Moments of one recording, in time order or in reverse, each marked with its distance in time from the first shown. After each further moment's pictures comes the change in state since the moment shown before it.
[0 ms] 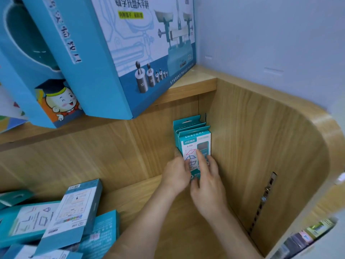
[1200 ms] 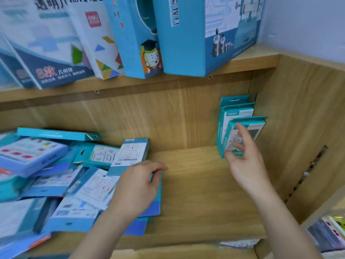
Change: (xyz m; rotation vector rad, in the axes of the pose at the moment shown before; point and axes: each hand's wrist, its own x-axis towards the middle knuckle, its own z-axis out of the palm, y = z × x) left_hand -0.194 -0.055 -0.126 0.203 0.273 -0.071; right_hand -0.024 -0.045 -0.044 0.414 -0.195 0.067
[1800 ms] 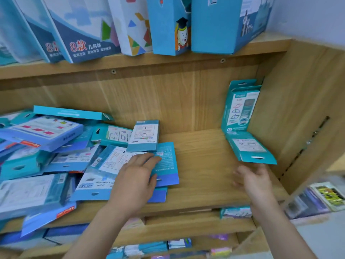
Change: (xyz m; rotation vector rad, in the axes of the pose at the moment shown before) left_hand -0.050 -0.078 -0.011 0.301 -0.062 0.148; right_hand -0.091 0.023 0.031 0.354 0.235 0.554
